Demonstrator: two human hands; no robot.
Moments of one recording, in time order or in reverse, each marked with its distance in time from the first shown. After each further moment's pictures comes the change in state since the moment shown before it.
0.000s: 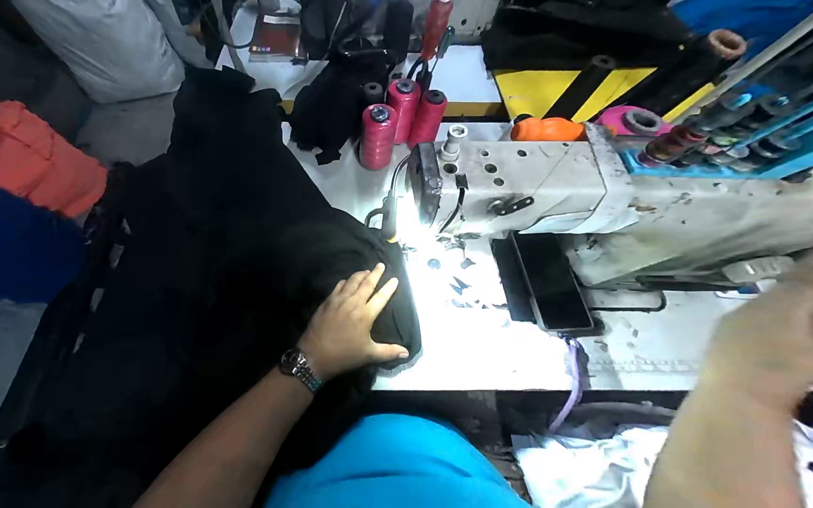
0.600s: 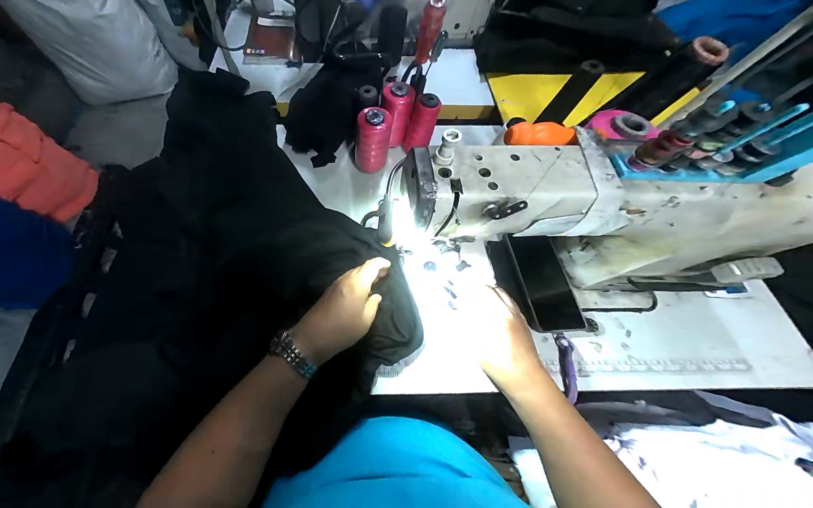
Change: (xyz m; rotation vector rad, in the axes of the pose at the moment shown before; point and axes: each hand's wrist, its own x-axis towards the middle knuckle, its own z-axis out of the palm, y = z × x) left_hand 0.023 -0.002 -0.035 -0.565 0.093 -0.063; right_hand -0.101 -0.117 0.088 0.149 -0.686 -0.031
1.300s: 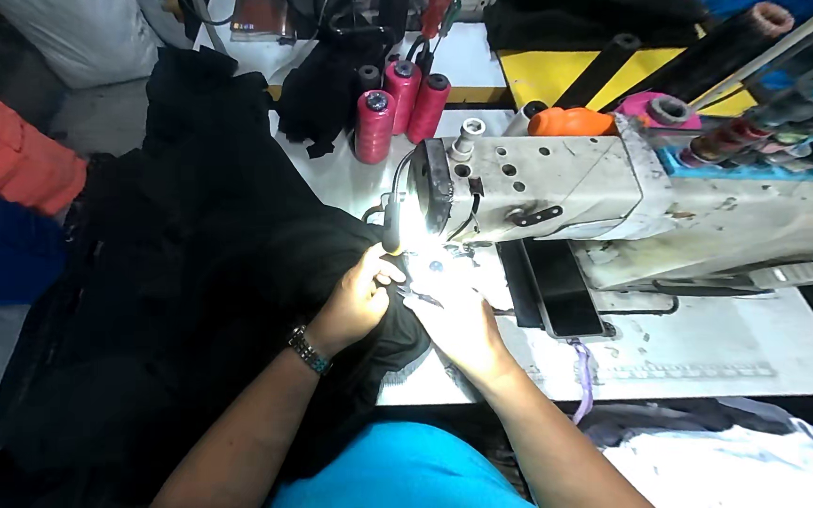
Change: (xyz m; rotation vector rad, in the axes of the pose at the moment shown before) left_hand 0.019 -0.026 0.027 -0.395 0.143 0.029; right_hand 0.030 -0.039 0.035 0.156 -0.078 0.017
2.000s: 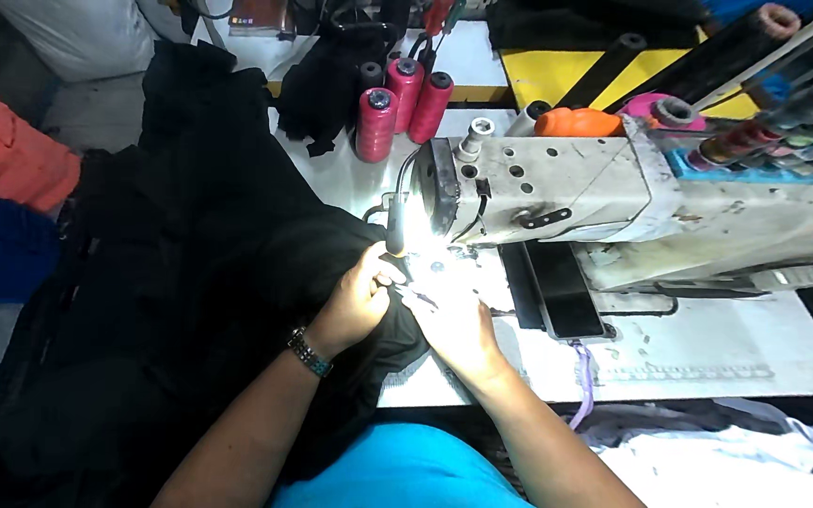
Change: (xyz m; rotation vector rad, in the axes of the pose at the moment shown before) left_hand 0.000 -0.002 0.001 -0.020 0.023 0.011; right_hand -0.001 -0.003 0.010 -0.112 0.054 -0.013
